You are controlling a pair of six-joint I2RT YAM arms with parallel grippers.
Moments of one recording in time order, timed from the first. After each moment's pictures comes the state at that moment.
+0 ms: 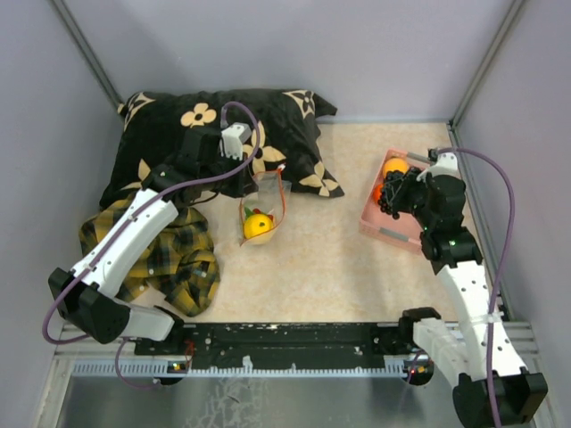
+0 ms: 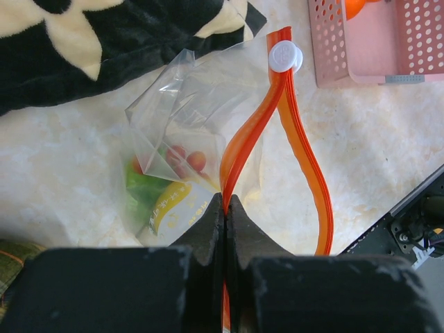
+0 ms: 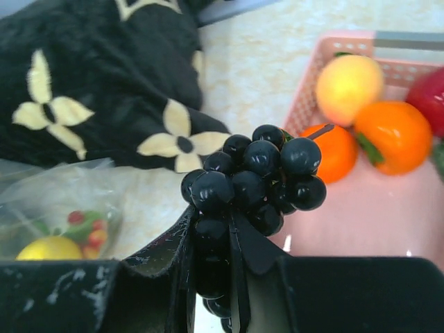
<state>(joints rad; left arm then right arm) -0.51 1.38 1.40 -0.66 0.23 -0.21 0.09 0.83 0.82 -0.31 -0.06 0.40</state>
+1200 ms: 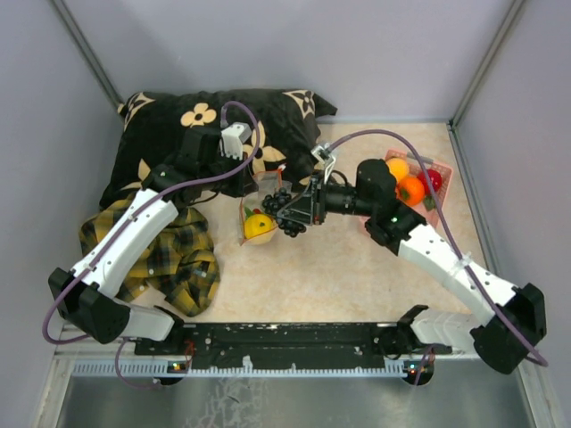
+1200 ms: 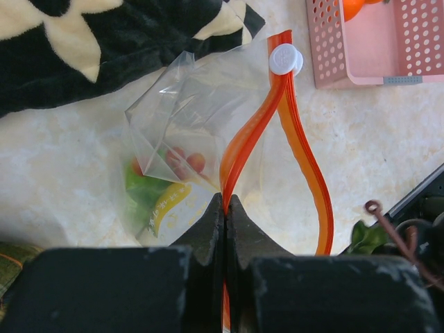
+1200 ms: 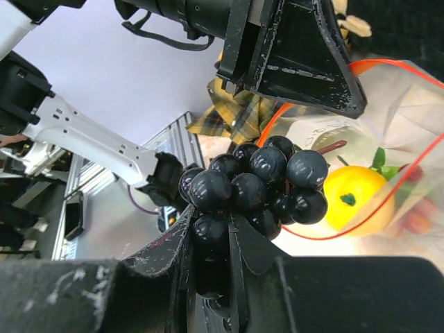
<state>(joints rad) -0.51 1.38 1.40 -0.66 0.24 -0.21 0.65 1.13 0.98 0.05 -0.70 0.49</state>
